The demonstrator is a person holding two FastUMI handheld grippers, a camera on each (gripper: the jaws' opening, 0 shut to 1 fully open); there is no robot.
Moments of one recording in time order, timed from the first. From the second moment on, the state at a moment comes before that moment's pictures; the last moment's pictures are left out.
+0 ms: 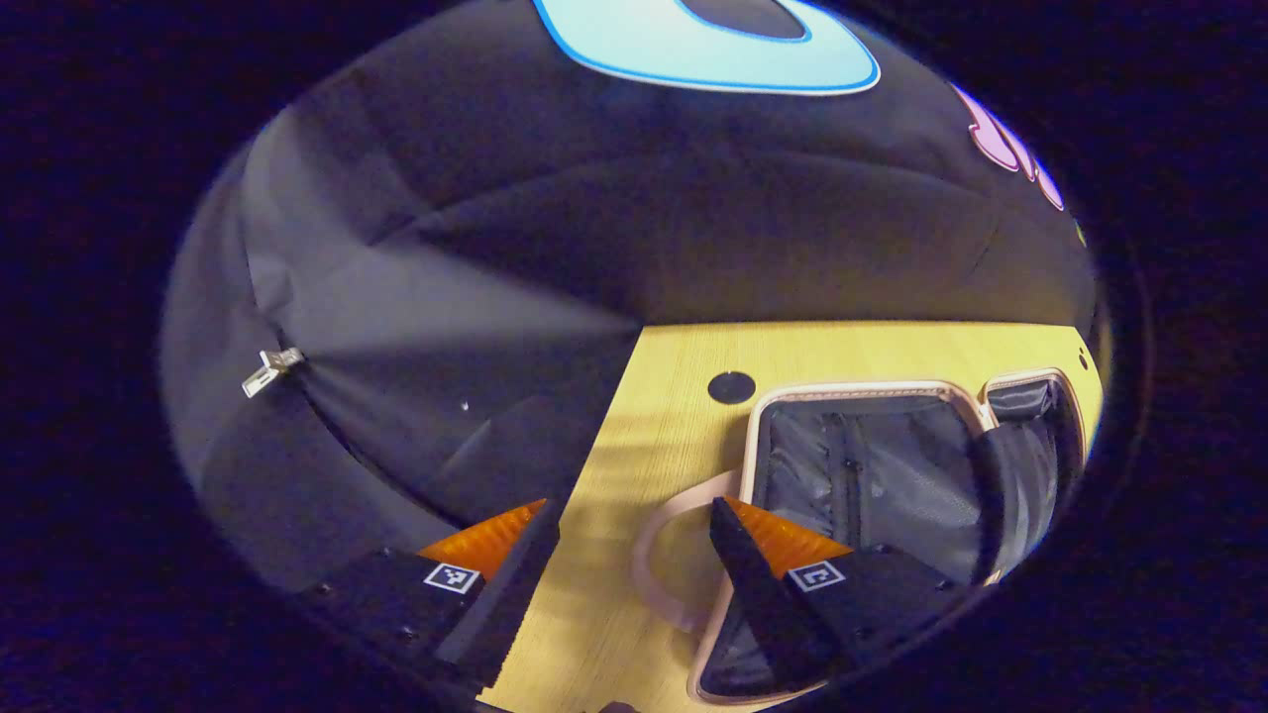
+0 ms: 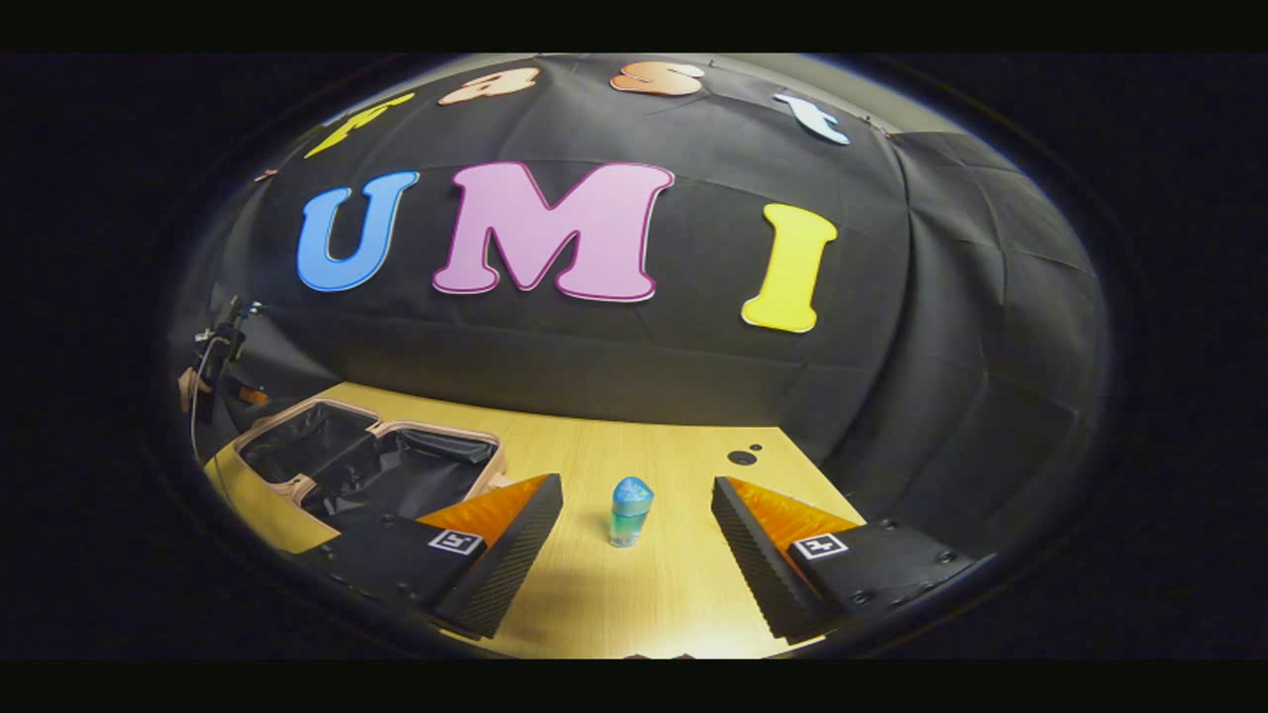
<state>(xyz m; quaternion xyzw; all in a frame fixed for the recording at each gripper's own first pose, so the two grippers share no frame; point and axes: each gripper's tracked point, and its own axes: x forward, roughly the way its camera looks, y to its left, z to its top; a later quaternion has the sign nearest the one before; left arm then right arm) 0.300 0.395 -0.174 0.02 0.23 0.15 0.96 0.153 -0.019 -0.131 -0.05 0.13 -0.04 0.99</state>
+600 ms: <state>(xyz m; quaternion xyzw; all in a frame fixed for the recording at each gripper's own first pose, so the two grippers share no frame) 0.200 0.013 -0.101 -0.08 0.07 -0.05 0.99 0.149 -0.102 -0.128 -0.04 0.12 -0.08 0.99</state>
